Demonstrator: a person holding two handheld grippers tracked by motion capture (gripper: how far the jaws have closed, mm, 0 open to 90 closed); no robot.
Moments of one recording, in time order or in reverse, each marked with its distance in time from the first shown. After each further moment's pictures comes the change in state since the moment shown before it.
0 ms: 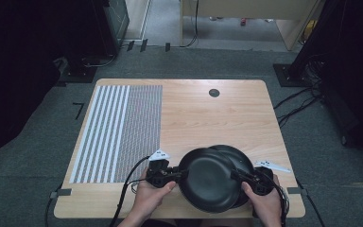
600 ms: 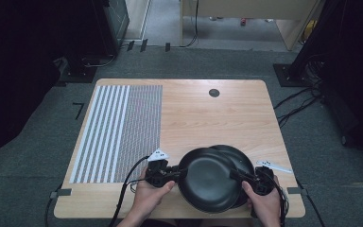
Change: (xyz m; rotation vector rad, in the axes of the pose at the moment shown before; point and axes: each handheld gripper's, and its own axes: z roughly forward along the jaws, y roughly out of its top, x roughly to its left) left arm 0.003 -0.001 0.000 -0.019 0.006 0.011; right arm -0.004 0.000 0.000 -0.019 0.049 0.073
